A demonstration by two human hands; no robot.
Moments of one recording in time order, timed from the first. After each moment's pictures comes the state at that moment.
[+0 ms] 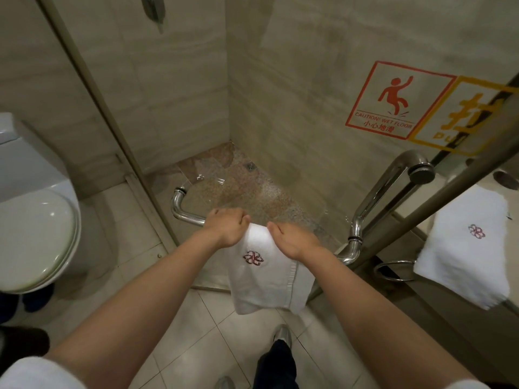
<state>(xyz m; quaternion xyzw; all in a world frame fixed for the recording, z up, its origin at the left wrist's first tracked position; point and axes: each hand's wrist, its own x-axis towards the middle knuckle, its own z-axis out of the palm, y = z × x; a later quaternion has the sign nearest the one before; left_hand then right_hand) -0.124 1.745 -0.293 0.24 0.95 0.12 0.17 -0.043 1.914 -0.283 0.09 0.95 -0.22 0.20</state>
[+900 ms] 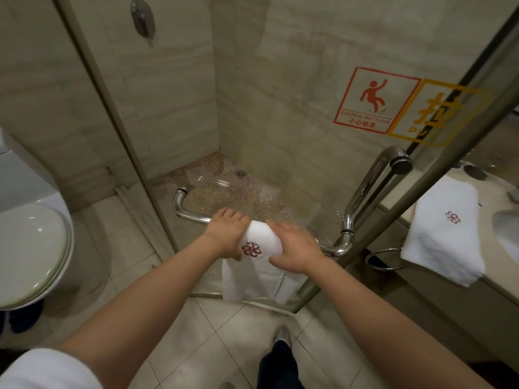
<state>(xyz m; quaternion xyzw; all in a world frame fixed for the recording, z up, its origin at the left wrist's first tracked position) -0.092 1.726 -0.284 0.40 0.91 -0.07 0.10 0.011 1.898 -0.277 0.03 0.98 -0.13 0.11</state>
